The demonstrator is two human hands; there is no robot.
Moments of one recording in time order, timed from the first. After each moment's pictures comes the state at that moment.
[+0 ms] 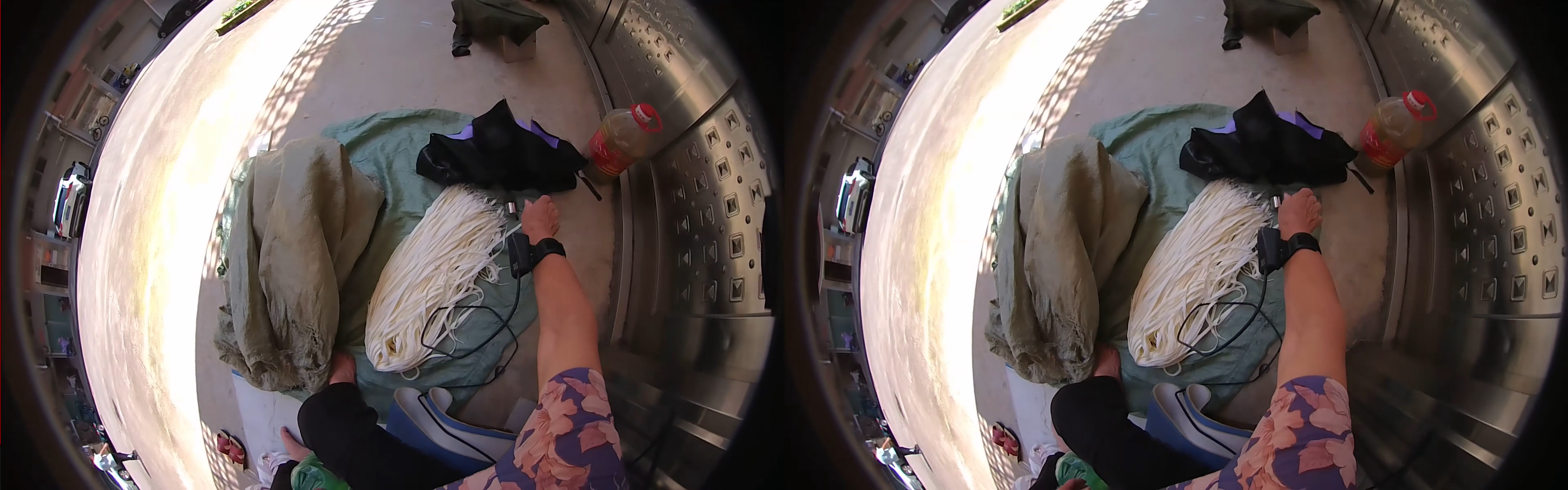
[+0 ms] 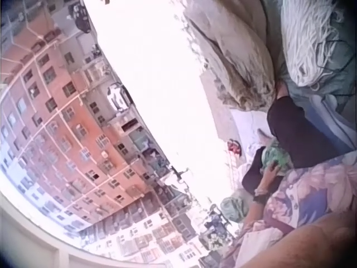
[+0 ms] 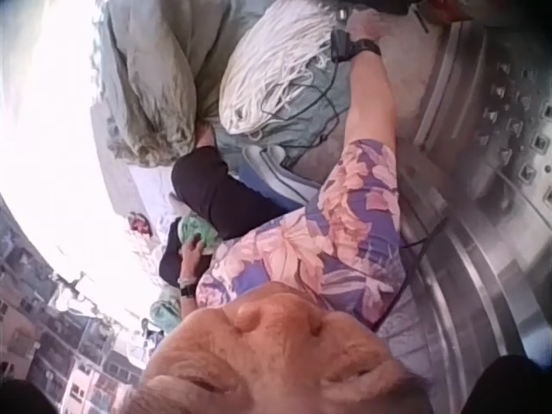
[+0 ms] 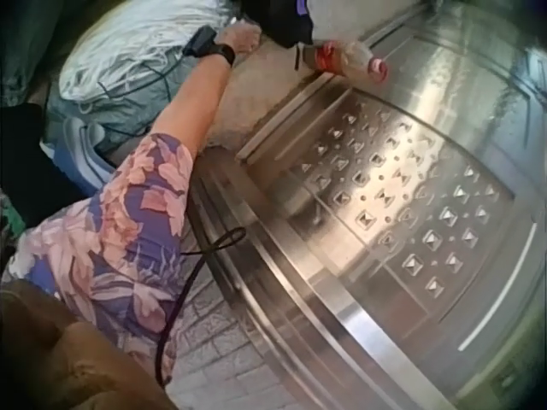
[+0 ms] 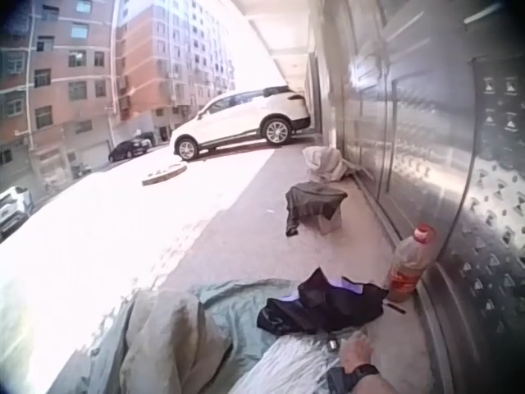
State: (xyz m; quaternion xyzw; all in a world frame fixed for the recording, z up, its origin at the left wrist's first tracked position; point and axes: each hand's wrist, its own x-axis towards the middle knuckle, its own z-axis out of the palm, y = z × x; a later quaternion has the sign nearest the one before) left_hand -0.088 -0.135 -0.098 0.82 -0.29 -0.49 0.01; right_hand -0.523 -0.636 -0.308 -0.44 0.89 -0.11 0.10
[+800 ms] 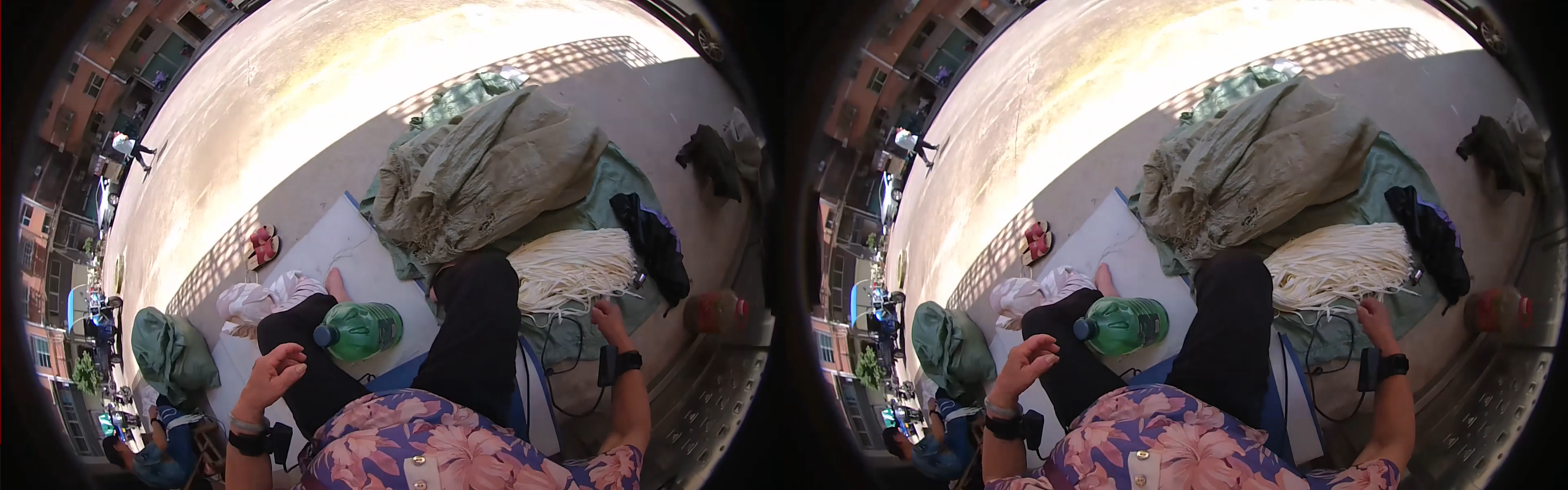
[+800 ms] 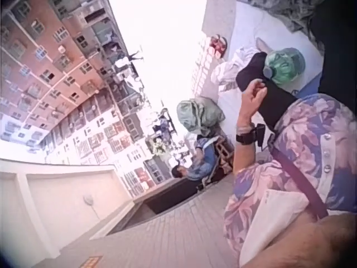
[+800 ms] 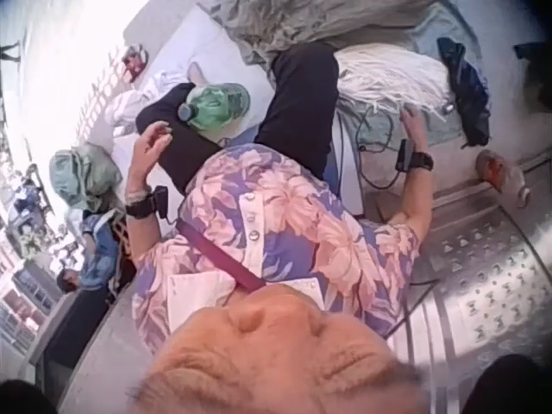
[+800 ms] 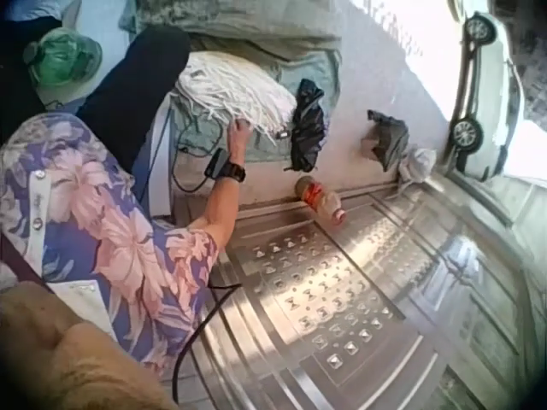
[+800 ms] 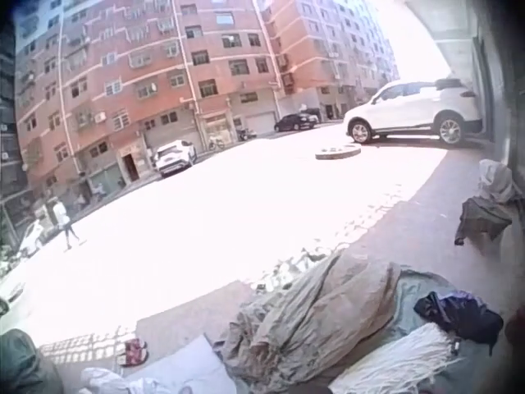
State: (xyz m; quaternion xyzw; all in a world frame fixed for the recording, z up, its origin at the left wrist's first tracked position) left_hand -0.051 0.043 -0.008 0.83 -0.14 -0.37 0.39; right_hand -0.427 -0.462 -0.268 -0.72 0.47 -0.03 0.50
